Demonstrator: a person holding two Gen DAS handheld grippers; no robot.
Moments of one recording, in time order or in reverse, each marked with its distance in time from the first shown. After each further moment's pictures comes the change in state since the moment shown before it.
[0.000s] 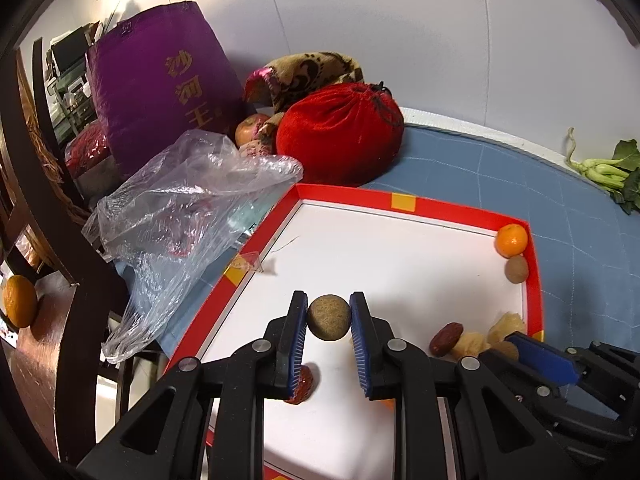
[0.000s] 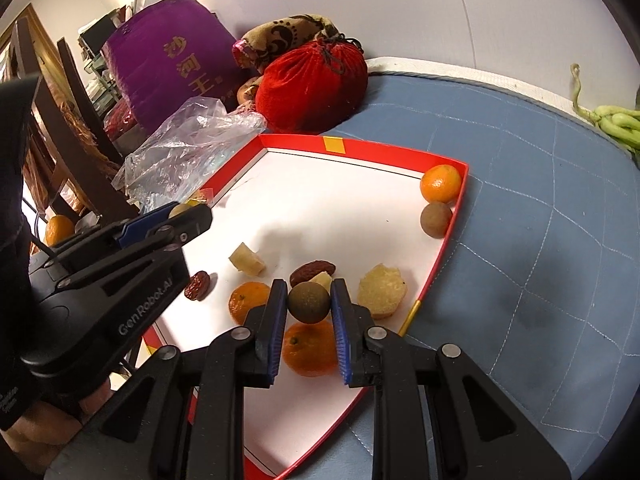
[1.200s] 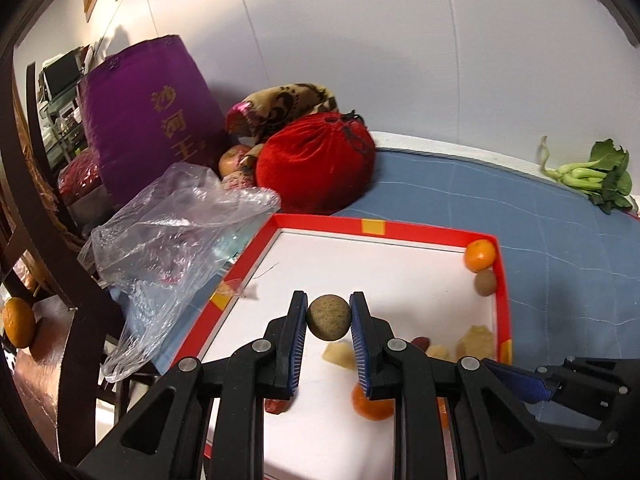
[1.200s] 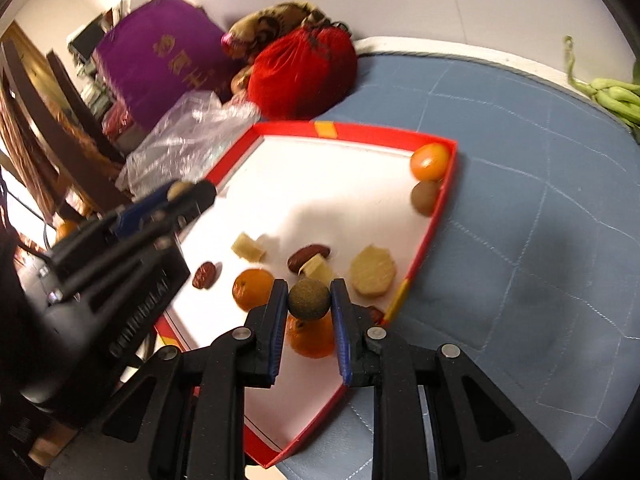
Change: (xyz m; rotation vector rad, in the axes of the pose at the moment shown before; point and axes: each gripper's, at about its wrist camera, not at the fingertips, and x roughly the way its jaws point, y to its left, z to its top) left arm -0.021 -0.016 0.004 0.037 -0.084 -0.034; right arm -0.003 -0.003 -0.001 0.038 0.081 0.013
